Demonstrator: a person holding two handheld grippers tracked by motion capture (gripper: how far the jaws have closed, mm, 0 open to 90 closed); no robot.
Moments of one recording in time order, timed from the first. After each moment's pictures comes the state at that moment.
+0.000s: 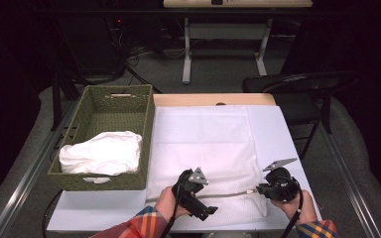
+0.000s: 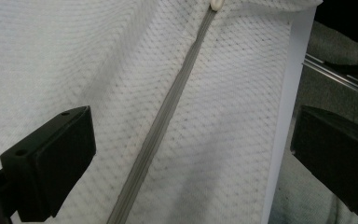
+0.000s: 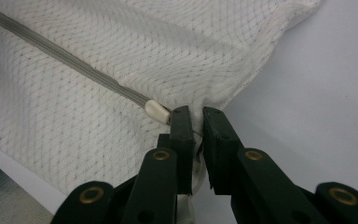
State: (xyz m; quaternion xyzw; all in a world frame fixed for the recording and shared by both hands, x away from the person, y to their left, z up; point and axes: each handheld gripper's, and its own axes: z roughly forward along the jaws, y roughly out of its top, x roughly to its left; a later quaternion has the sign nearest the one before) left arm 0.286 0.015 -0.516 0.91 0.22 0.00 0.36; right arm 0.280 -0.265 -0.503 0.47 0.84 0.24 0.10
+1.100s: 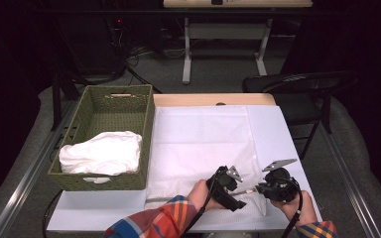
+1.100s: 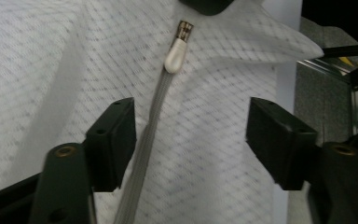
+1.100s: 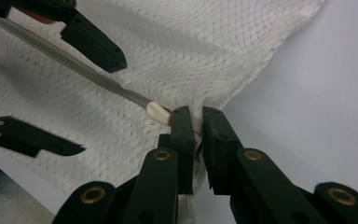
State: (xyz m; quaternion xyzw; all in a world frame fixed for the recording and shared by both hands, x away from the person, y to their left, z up) left arm 0.312 -0.070 -0.532 0.92 0.16 -0.07 0.35; right arm 0.276 -0.261 -0.498 0.47 0.84 0.24 0.12
